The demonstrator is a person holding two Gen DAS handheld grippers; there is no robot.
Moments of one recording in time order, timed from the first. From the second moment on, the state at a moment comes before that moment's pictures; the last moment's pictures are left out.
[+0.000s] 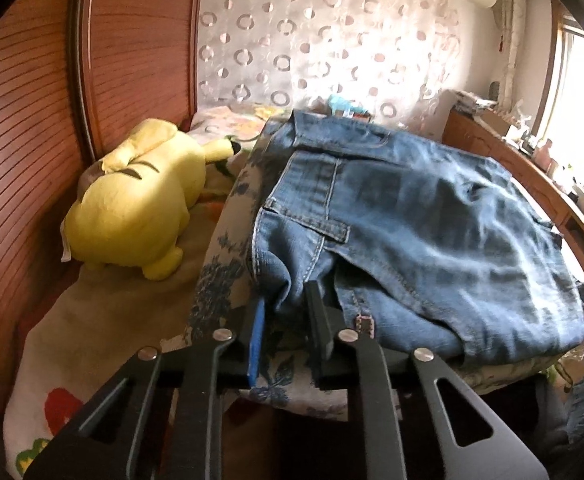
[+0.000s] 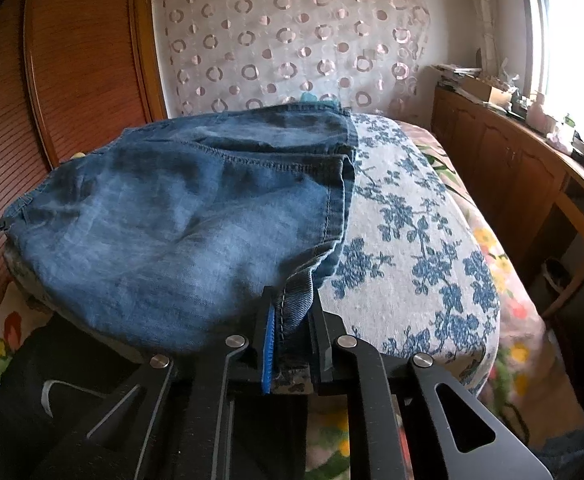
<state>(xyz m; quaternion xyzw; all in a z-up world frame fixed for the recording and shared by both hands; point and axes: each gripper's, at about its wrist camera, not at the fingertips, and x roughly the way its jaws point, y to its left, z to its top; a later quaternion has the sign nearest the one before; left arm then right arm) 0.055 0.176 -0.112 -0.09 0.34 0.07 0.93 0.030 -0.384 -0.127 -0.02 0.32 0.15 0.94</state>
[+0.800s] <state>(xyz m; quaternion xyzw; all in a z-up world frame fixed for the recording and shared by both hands) 0.070 0.156 -0.036 -0.06 0.27 0.04 0.96 0.060 -0.388 -0.078 -0.02 0.23 0.17 0.96</state>
